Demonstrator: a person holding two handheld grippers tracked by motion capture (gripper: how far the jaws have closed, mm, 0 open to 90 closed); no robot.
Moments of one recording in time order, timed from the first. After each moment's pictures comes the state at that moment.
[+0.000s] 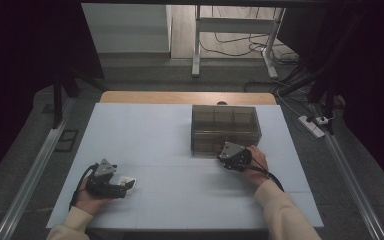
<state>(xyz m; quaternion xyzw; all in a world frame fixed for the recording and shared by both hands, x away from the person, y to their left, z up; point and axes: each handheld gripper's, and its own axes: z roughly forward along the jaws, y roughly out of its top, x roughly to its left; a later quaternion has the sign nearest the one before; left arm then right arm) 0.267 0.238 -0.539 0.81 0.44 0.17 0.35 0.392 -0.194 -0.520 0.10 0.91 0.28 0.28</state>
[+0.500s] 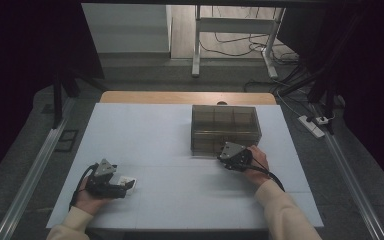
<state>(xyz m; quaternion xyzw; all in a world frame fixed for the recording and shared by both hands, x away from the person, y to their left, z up) 0.266 0.238 -0.539 0.81 0.44 0.17 0.35 0.391 -0.195 -0.517 0.09 0.92 0.28 0.28</state>
